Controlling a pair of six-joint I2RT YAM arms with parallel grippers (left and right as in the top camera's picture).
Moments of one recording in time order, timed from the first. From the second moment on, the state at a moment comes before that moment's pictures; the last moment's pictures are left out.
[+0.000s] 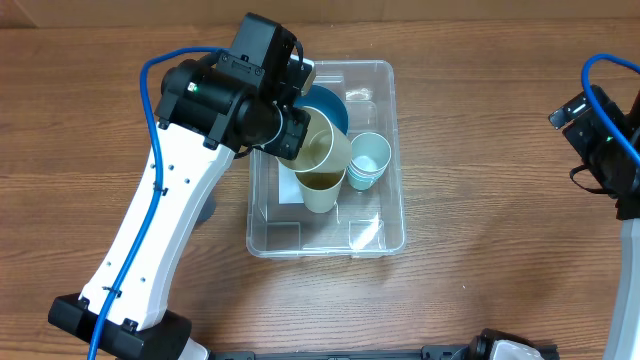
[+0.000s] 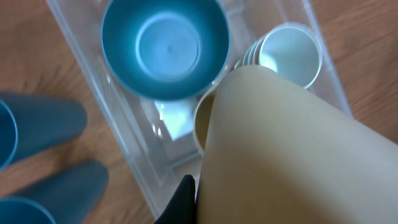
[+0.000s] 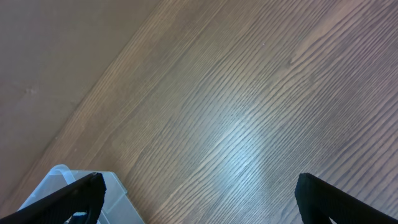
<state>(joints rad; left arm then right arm) -0.45 1.72 2.00 -1.45 0.08 -0.07 -0.28 1.28 1.55 -1.12 0.06 0.62</state>
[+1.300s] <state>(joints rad) 0.08 2.09 2.03 -1.42 -0.04 -0.27 -0.28 1.28 1.55 -1.12 0.06 0.62</state>
